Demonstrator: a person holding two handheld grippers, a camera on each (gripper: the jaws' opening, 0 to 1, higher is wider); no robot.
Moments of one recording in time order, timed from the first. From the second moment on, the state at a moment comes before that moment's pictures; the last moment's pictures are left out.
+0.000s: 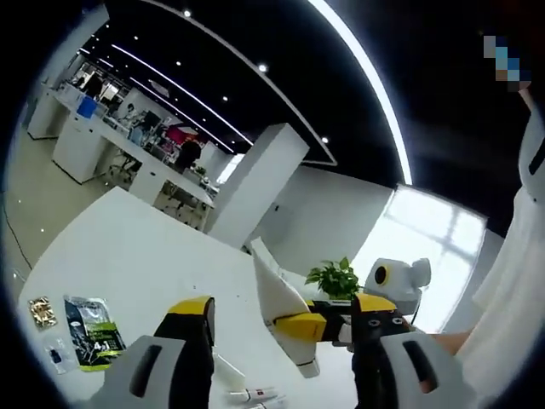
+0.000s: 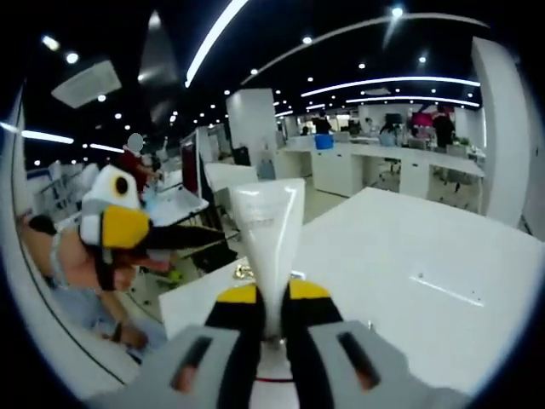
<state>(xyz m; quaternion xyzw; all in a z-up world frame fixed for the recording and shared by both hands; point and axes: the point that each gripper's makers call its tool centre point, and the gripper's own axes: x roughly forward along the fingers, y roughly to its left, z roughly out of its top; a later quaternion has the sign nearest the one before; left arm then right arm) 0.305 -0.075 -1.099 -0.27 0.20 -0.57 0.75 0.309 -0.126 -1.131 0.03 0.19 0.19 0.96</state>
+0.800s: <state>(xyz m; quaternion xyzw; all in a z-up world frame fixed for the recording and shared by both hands) 0.314 -0.107 -1.113 -0.35 0.23 -0.60 0.69 0.307 -0.095 -1.140 -0.05 0.20 0.22 0.96</state>
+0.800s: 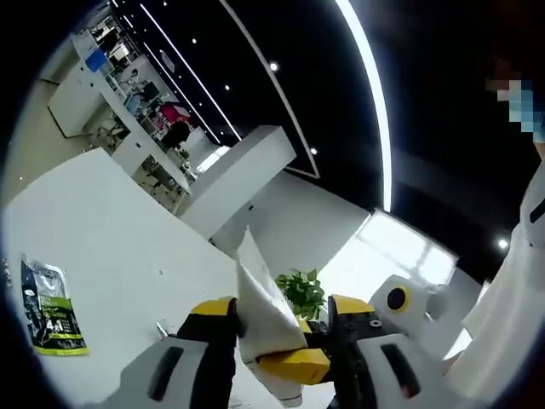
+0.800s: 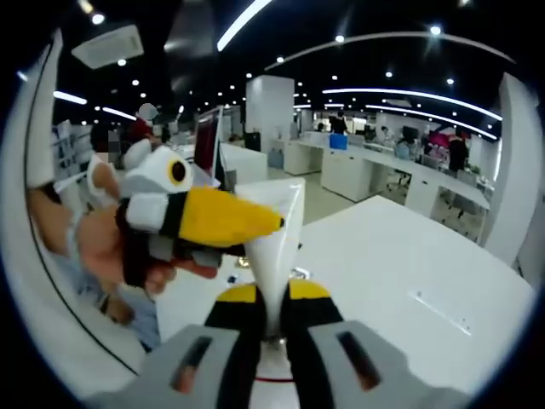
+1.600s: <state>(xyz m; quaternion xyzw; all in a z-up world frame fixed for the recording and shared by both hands) 0.314 -0.094 -1.131 -0.27 0.22 -0.59 0.73 0.305 -0.077 -1.160 -0.02 0.21 0.22 0.95</state>
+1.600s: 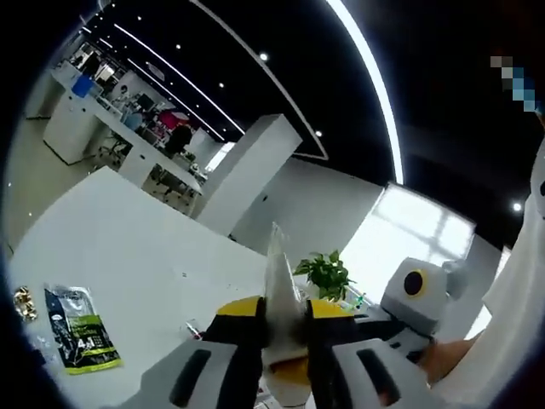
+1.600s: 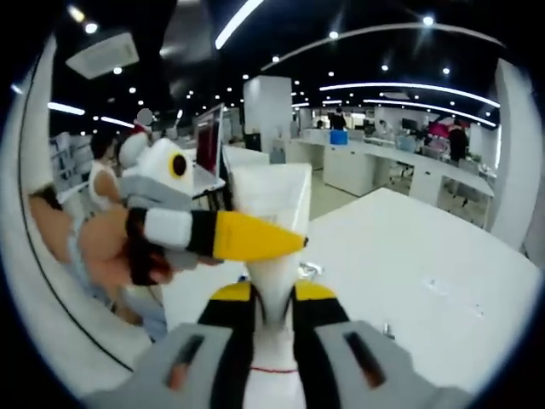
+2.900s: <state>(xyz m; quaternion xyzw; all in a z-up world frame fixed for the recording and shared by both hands) 0.258 -0.071 -1.208 0.02 0.19 -0.71 0.67 0.264 -0.087 -1.158 -0.05 0.24 0.32 0.92</state>
